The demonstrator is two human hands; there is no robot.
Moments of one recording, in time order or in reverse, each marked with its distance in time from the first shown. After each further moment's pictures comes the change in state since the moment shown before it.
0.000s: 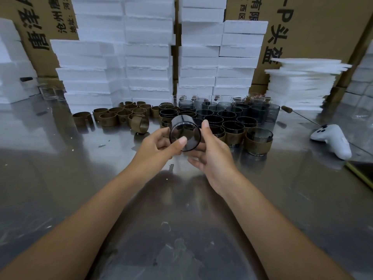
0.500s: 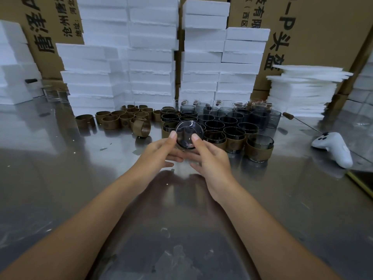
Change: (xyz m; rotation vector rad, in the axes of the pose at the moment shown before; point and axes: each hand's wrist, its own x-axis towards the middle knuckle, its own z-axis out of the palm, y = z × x) left_hand 0.010 -0.007 -0.002 -0.009 -0.034 -0.217; right_hand 0.000 0.005 0.005 -0.019 0.075 0.015
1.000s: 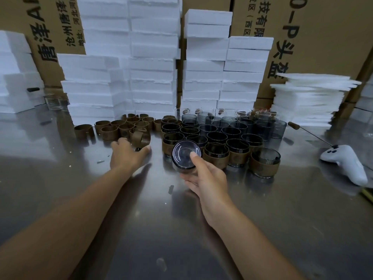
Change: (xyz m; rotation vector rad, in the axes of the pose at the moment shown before) left_hand 0.076 -0.033 -0.063 0.703 0.596 -0.227; right_hand 0.008 0.008 0.007 0.156 0.035 0.108
